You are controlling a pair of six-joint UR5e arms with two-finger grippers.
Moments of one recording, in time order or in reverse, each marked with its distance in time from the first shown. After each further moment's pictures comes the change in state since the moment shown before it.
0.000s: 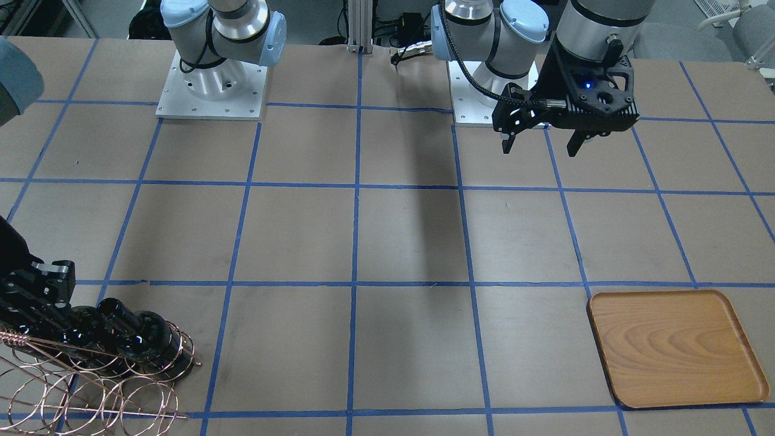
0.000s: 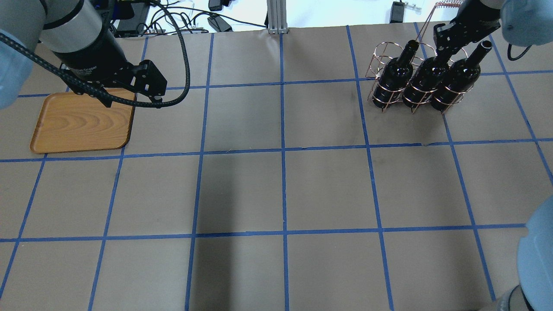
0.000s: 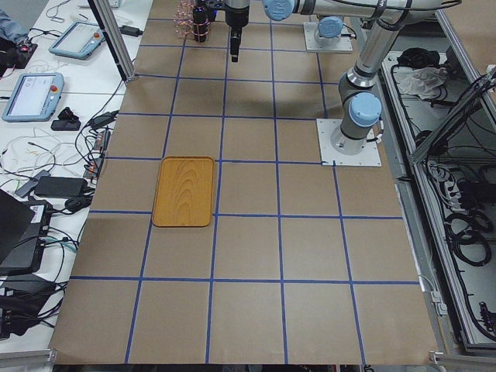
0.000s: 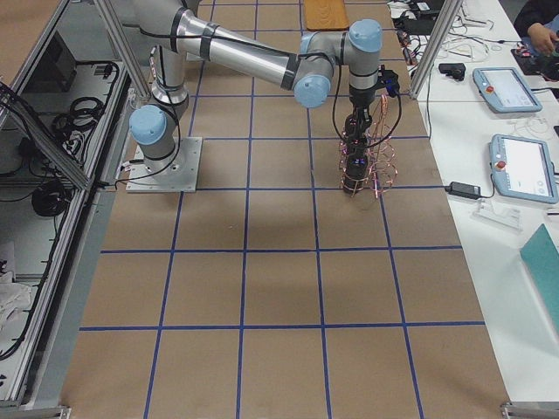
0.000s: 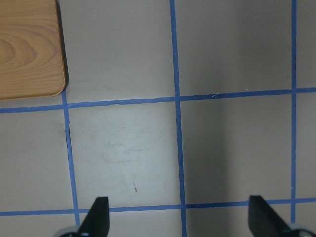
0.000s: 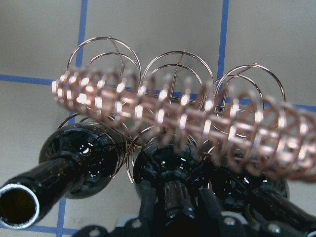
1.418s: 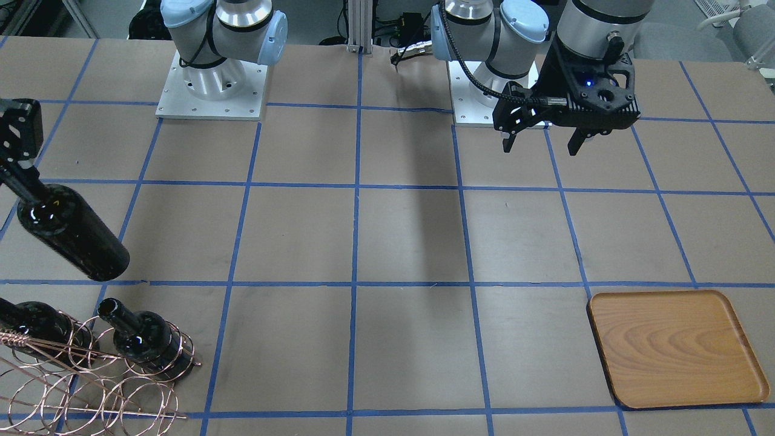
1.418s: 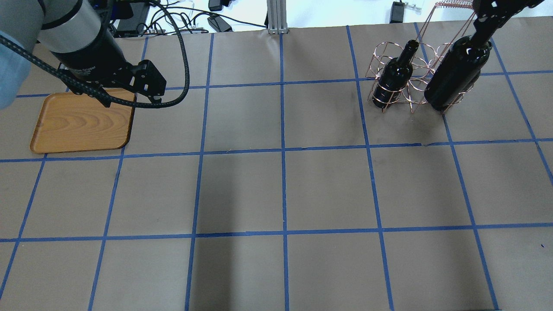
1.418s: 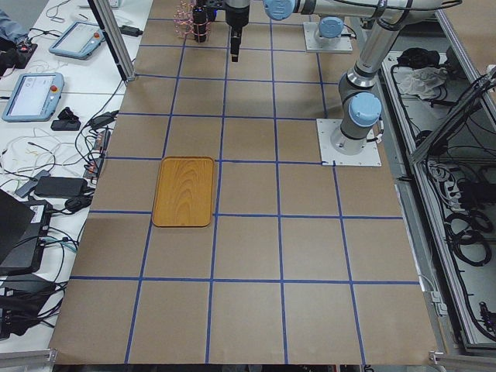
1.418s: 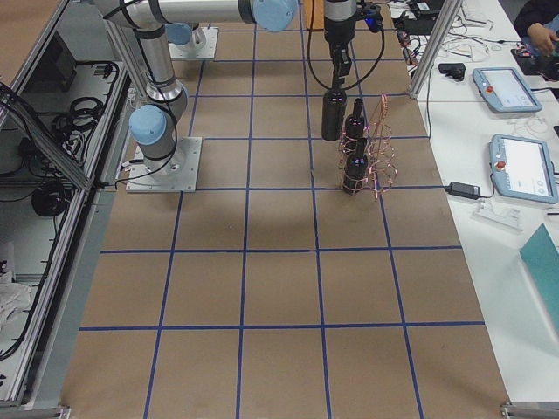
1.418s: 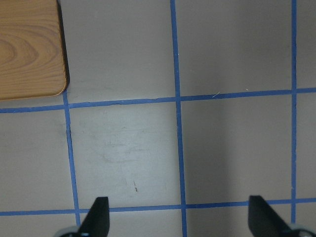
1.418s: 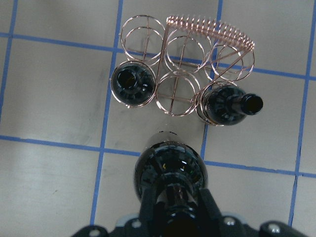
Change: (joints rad) left arm 0.000 0.004 0.000 0.000 0.002 0.001; right arm 0.026 -0.249 -0.147 0.439 -0.030 -0.014
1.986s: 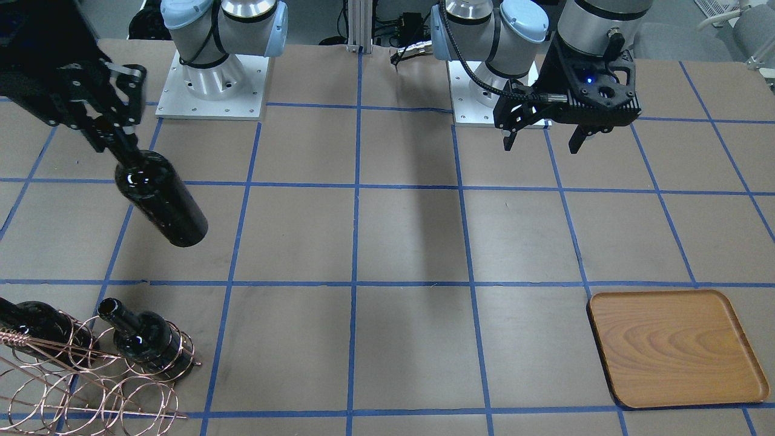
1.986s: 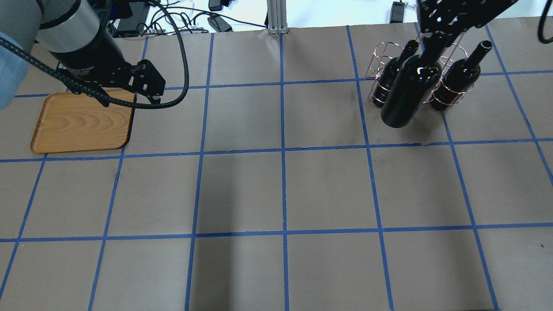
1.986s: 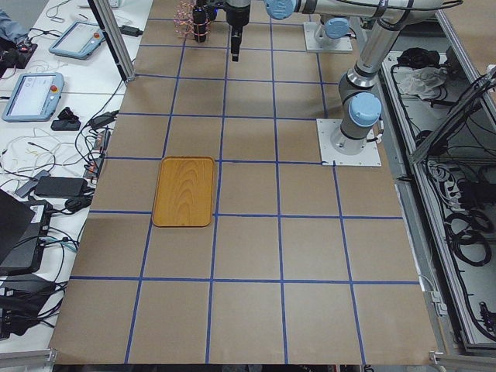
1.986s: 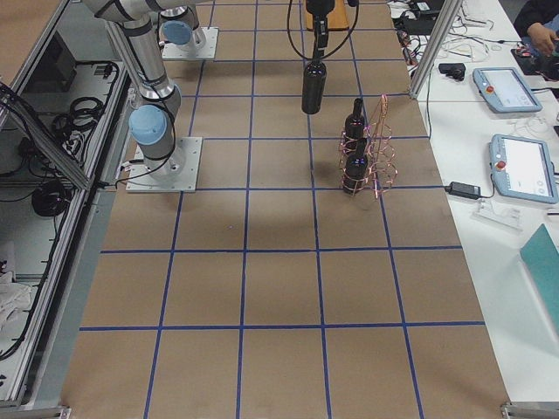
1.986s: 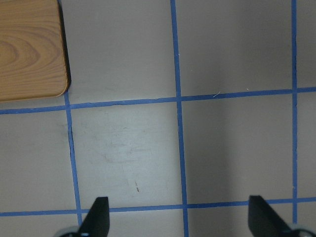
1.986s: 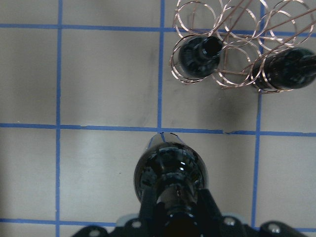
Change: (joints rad) left arm 0.000 0.004 0.000 0.000 0.003 0.008; right arm 0.223 -0.023 0.008 0.062 0.004 0.345
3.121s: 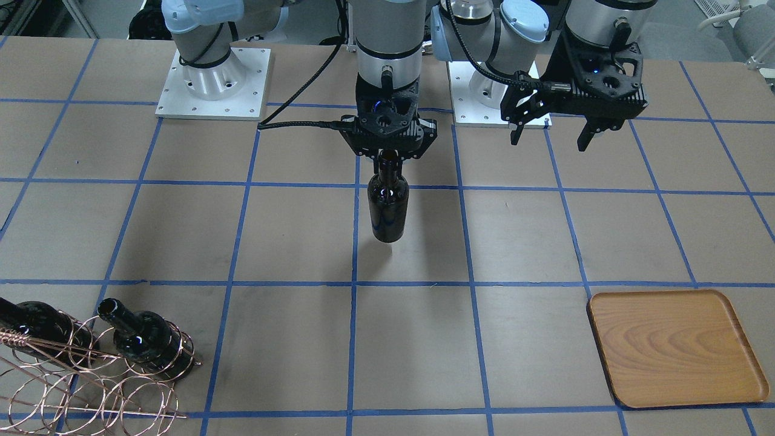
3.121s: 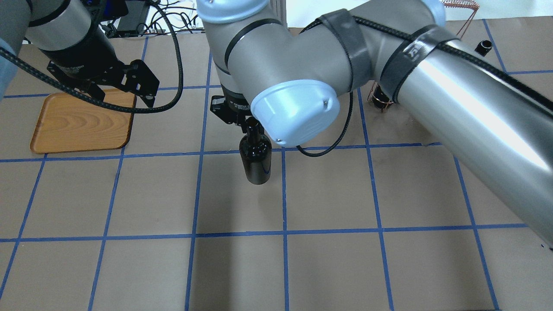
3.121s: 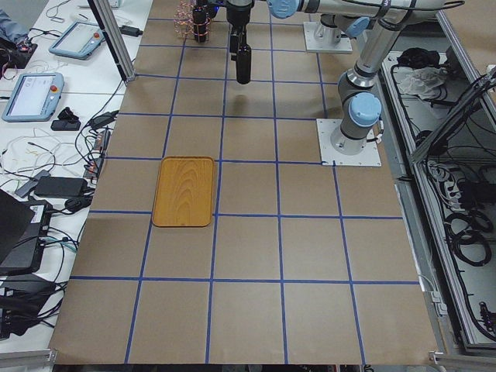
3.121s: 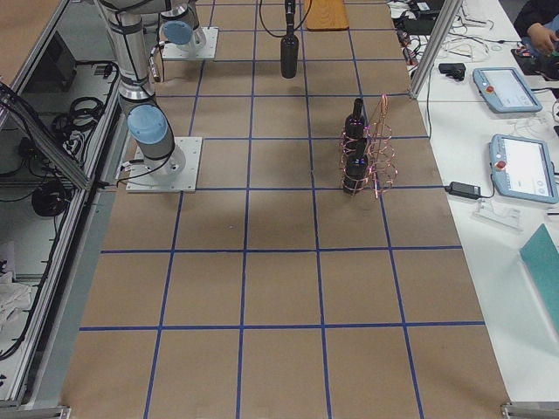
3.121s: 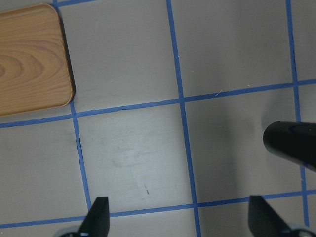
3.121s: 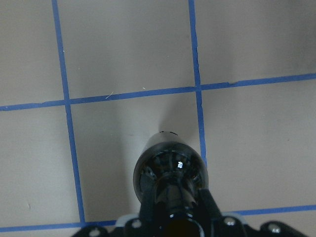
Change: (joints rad) left arm 0.020 0.017 0.002 0.001 0.004 0.093; right arm 0.537 0.193 0.138 -0.308 -0.006 0.655
